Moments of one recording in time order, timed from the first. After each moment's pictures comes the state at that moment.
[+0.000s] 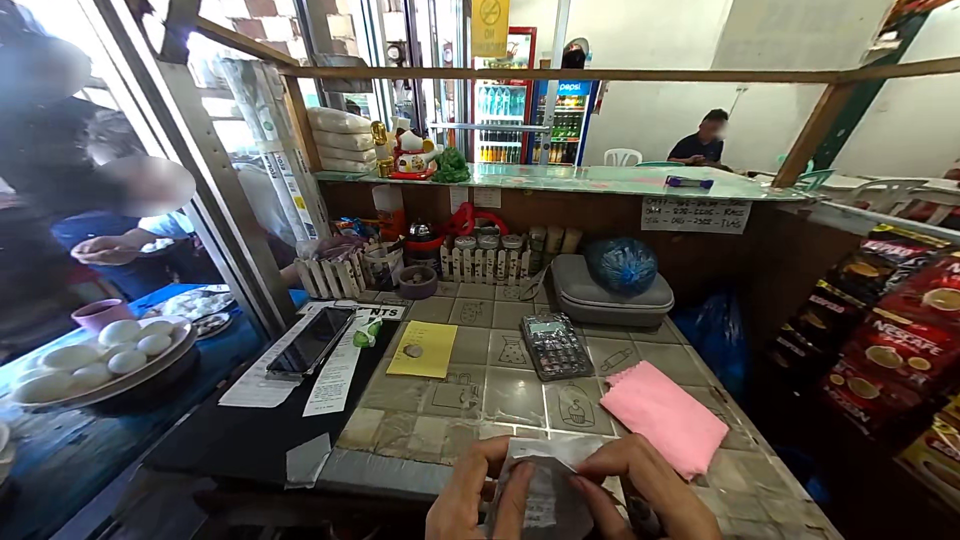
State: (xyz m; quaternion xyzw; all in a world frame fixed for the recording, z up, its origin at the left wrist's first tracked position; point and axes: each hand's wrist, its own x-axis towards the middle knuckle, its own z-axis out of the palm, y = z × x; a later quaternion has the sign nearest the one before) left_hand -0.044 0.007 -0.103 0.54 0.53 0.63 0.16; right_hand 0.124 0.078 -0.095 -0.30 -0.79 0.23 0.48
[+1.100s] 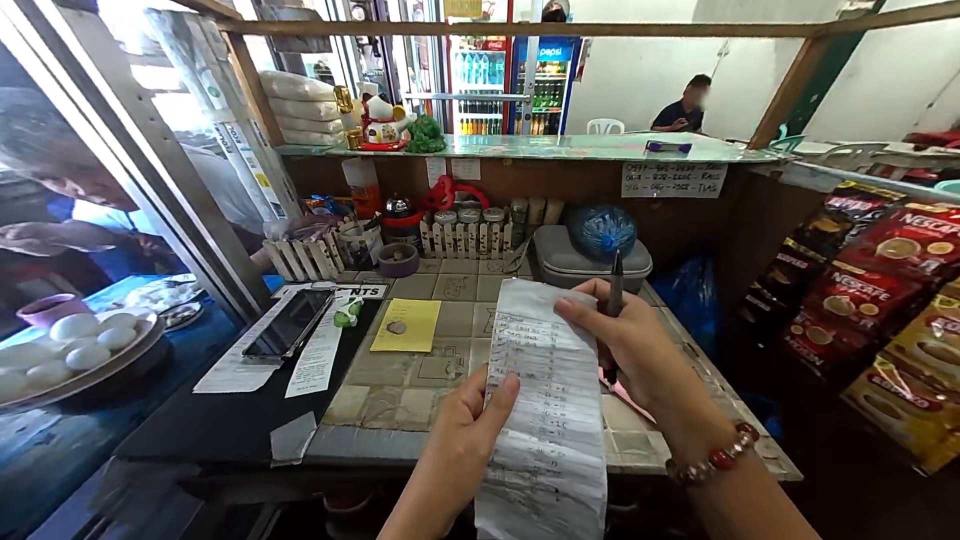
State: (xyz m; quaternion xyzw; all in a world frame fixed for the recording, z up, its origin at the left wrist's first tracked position) left_hand -0.068 0.047 -0.091 0.47 0.44 0.60 0.47; right_hand 0.108 0.156 -0.025 -0.39 -0.61 0.52 0.45
